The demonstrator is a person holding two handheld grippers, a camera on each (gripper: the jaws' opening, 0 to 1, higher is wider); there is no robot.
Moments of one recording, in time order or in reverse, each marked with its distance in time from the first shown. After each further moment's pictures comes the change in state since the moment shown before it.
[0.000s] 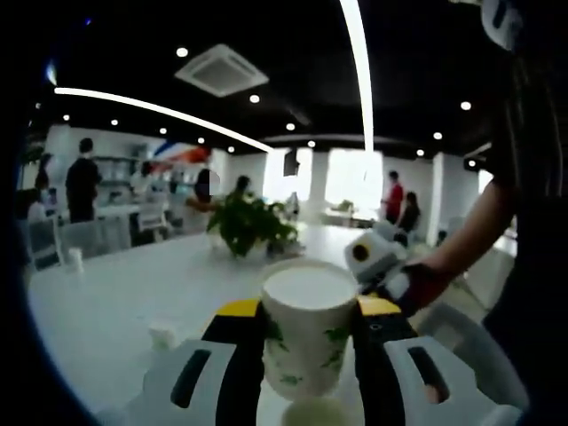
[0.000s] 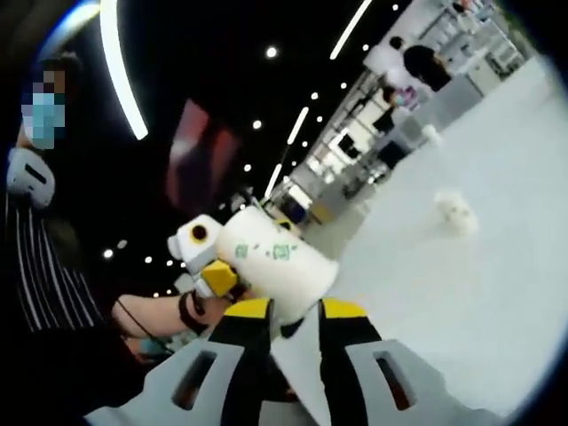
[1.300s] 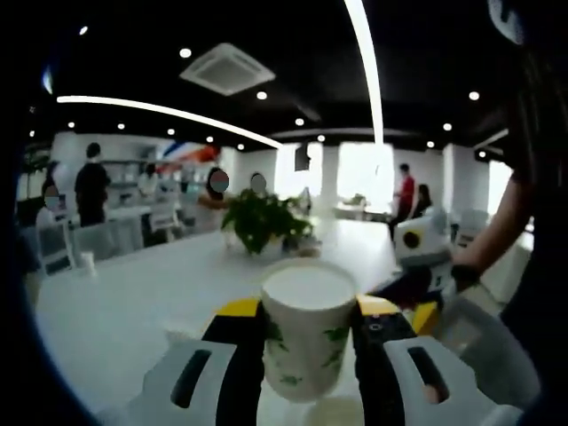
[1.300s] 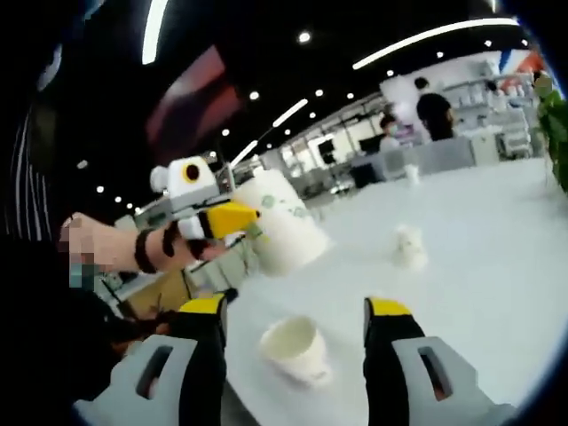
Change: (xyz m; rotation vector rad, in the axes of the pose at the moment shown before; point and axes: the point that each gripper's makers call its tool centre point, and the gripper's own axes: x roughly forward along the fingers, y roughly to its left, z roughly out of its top) left arm 0.006 0.022 -0.001 0.031 0.028 0.062; right arm -0.025 -0.021 -0.005 -0.337 0.043 -0.262
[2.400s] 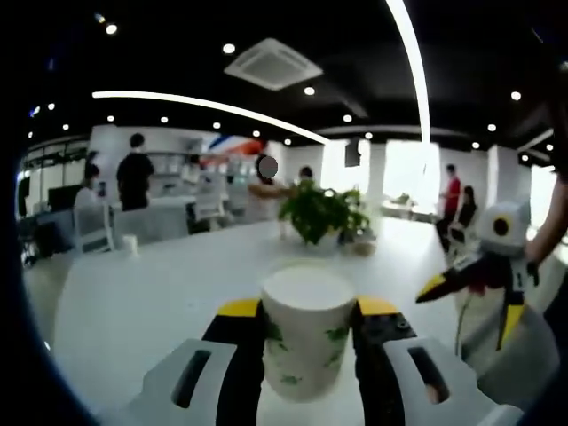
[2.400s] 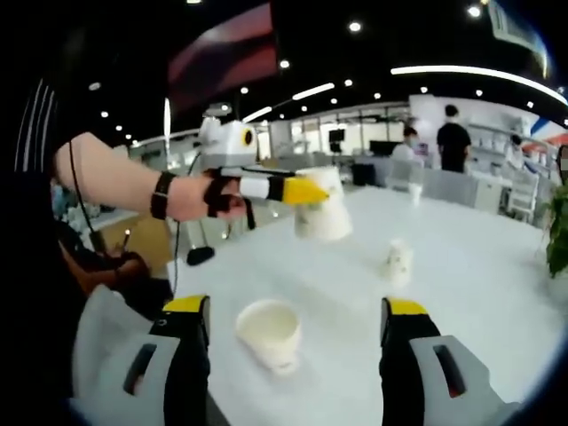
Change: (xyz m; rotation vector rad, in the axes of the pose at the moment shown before) left arm -0.016 0.085 -0.017 -0.040 0.015 0.224; right arm 0.009 0.013 -0.012 -0.338 0.139 -0.073
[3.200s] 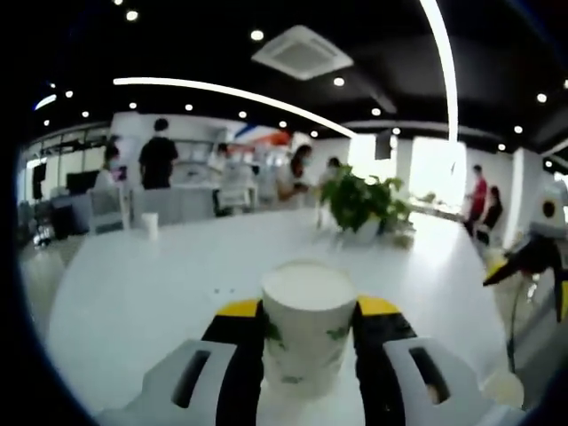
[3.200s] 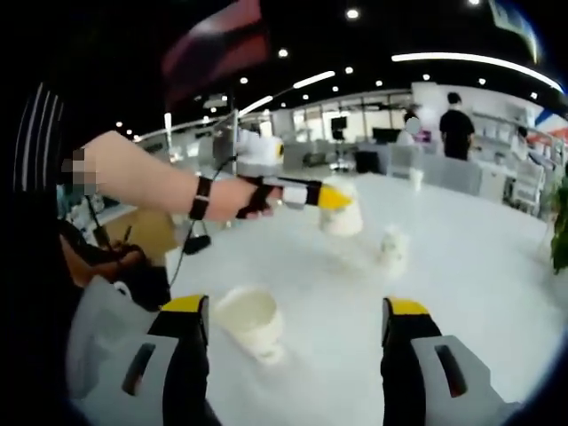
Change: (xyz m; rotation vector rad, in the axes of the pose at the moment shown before) left arm 0.040 0.076 -0.034 -0.056 0.020 0.125; right arm 0.006 -0.022 -0.007 -0.001 0.057 0.033
